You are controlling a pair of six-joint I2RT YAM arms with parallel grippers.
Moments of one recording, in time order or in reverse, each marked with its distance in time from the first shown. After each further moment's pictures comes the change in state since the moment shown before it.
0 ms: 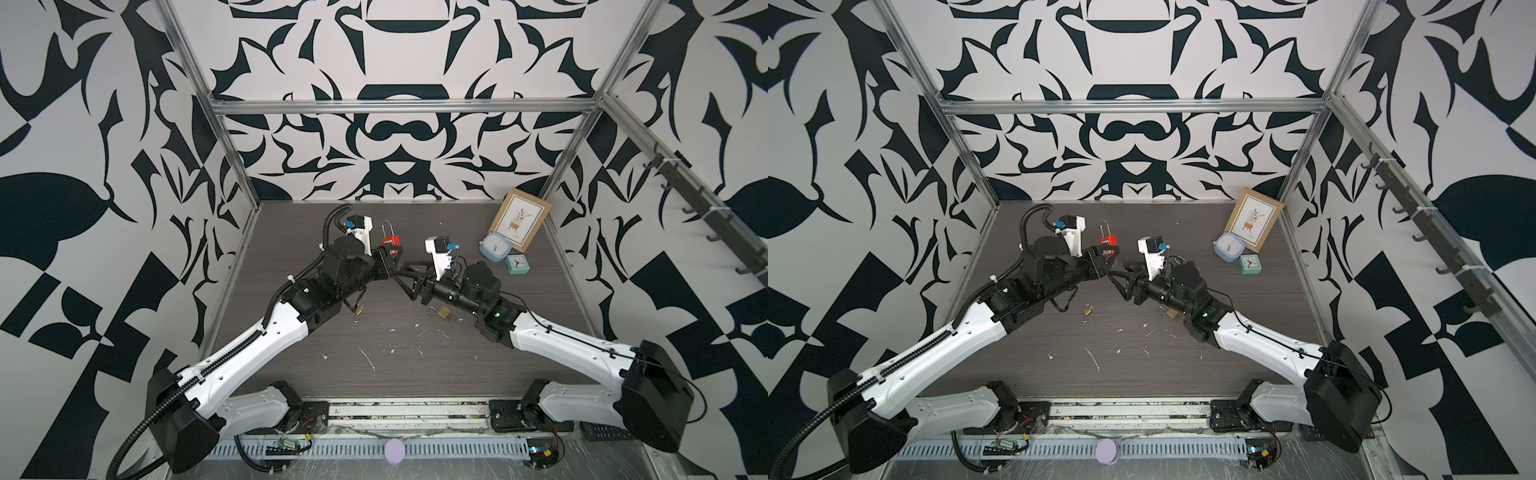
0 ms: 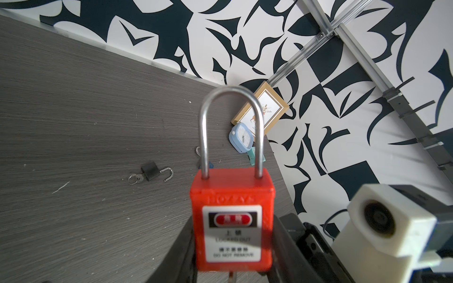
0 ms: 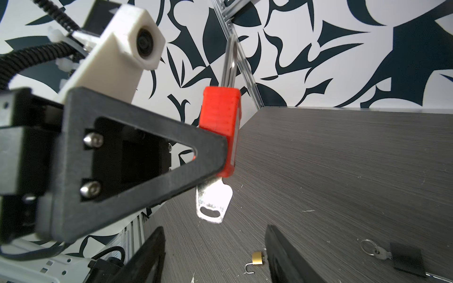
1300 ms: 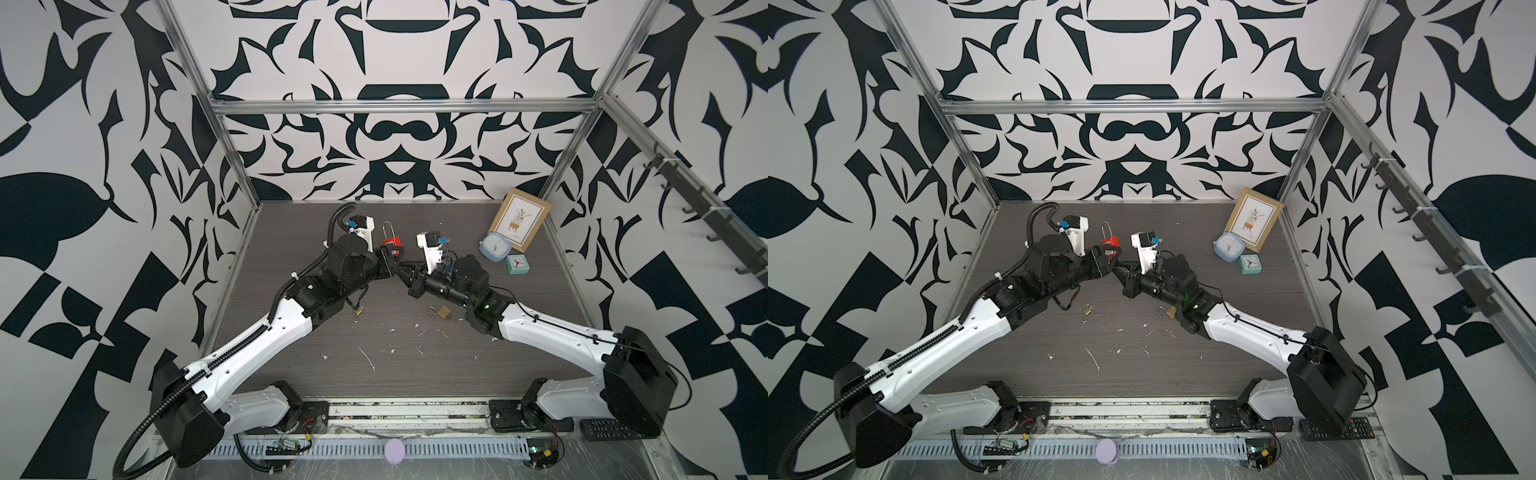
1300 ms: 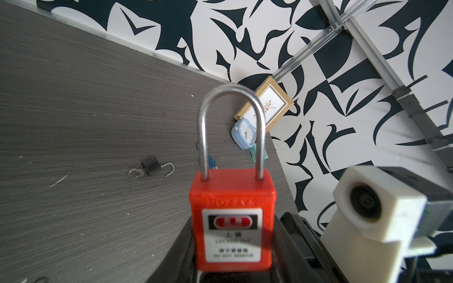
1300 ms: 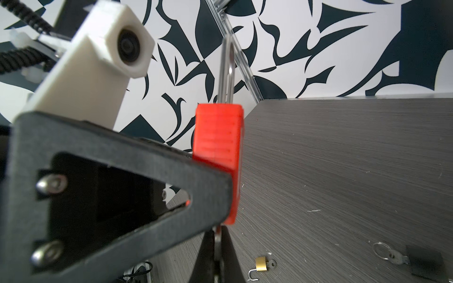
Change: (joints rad) left arm 0.005 0.037 0.014 -0.015 0.017 -0.015; right arm 0.000 0.096 0.072 -0.007 -0.006 0.039
